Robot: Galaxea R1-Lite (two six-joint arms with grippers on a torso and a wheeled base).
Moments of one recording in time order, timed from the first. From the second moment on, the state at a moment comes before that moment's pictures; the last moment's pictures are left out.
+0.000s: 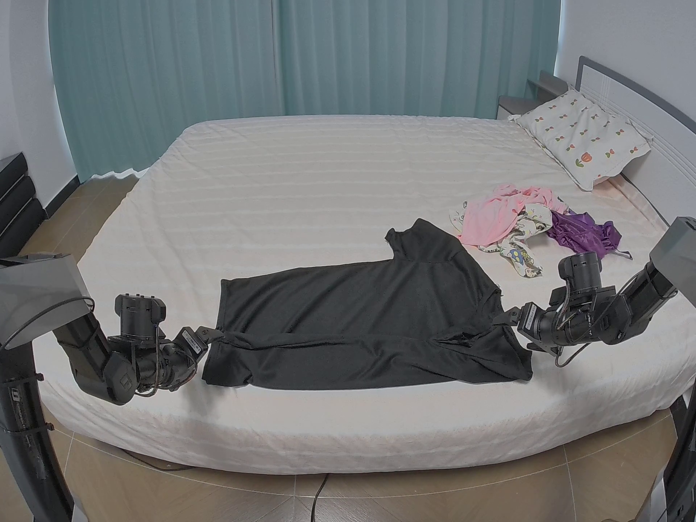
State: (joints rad) left arm -0.06 2.18 -0.65 -0.87 -0.15 -0.87; right arm 0.10 2.14 -0.93 -0.43 0.20 0.59
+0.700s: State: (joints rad) left arm -0.05 2.15 -0.65 -0.85 -0.15 -0.88; right arm 0.07 2.15 -0.79 -0.62 0.23 0.59
